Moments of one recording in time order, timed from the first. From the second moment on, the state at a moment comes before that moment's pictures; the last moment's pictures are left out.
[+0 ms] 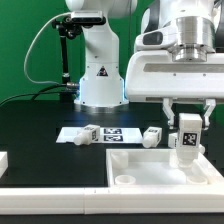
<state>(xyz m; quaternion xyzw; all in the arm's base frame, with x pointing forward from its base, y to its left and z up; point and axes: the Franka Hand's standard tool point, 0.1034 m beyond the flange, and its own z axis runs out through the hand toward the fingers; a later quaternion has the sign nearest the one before) 0.622 0.099 0.108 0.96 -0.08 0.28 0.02</state>
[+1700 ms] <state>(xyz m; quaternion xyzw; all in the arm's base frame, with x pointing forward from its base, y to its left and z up) 0.624 0.121 0.094 0.95 -0.03 0.31 0.03</state>
